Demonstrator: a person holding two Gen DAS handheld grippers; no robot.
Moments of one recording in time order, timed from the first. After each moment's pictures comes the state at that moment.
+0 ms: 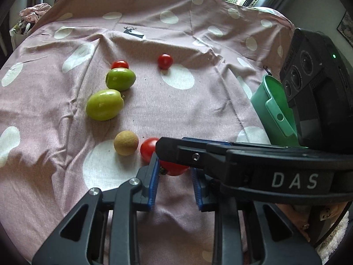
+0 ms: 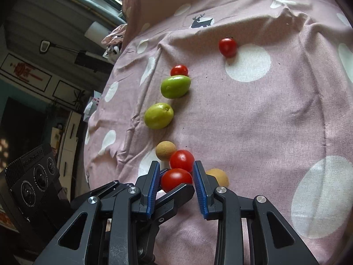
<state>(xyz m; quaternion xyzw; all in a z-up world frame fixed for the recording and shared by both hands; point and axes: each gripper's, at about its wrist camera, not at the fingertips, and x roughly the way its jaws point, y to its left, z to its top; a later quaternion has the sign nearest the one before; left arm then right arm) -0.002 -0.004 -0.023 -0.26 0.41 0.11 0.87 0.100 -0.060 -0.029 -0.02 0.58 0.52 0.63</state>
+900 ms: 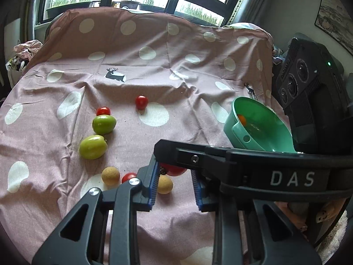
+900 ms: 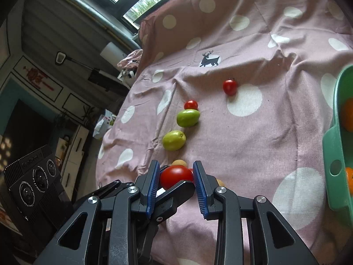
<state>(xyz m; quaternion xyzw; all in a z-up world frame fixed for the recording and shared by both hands) -0.001 -0.031 0.024 -0.20 0.33 0.10 0.92 0.099 -0.090 0.018 0.02 0.51 0.54 0.67</state>
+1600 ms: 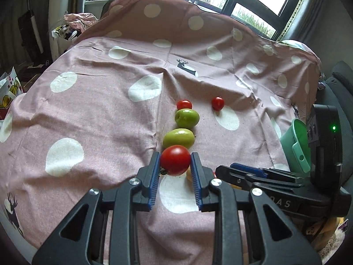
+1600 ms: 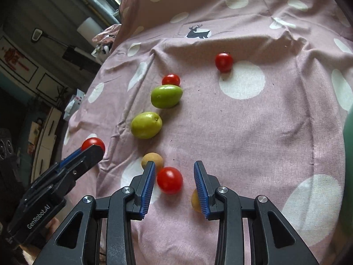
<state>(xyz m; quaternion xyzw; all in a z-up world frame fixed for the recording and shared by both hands) -0.047 0.052 0.007 -0.26 0.35 0.24 0.87 0.084 -0.035 -0.030 -0.10 0.53 0.48 0.69</state>
